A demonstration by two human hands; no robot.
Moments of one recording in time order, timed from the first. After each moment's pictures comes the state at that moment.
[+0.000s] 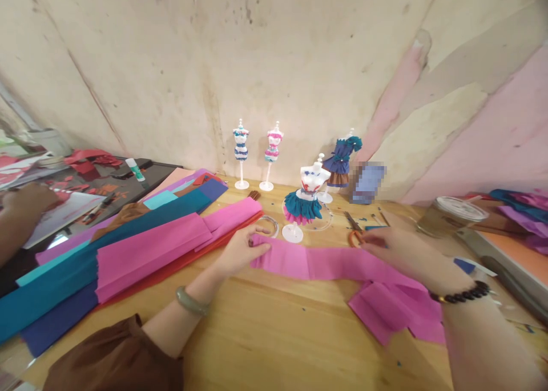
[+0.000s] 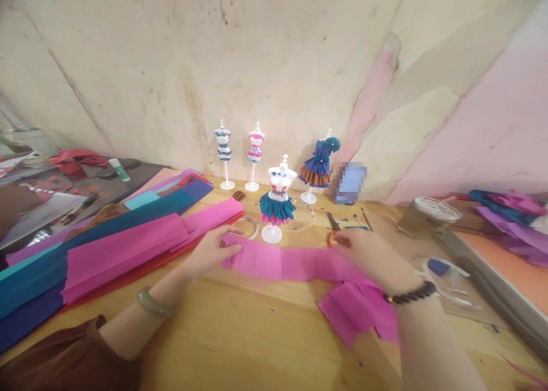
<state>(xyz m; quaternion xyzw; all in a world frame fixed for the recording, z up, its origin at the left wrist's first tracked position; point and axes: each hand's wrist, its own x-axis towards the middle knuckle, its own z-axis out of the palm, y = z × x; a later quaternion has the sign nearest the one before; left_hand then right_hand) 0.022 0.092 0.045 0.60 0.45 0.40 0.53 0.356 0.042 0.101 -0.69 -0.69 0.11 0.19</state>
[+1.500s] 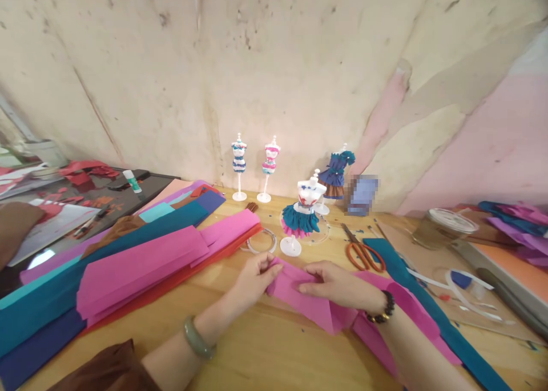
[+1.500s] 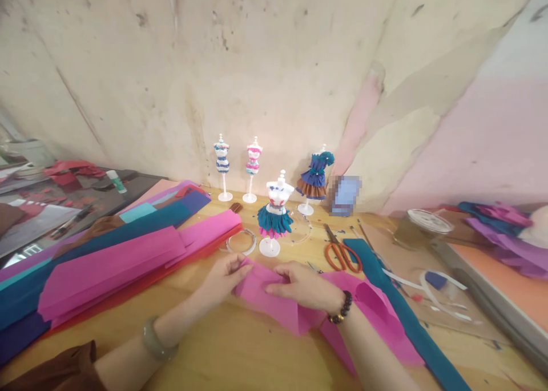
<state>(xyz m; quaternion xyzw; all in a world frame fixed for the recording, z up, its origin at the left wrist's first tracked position) 0.053 0.071 0.029 0.57 0.39 0.39 0.61 0.265 0.051 0.060 -0.49 -0.75 0.41 0.17</state>
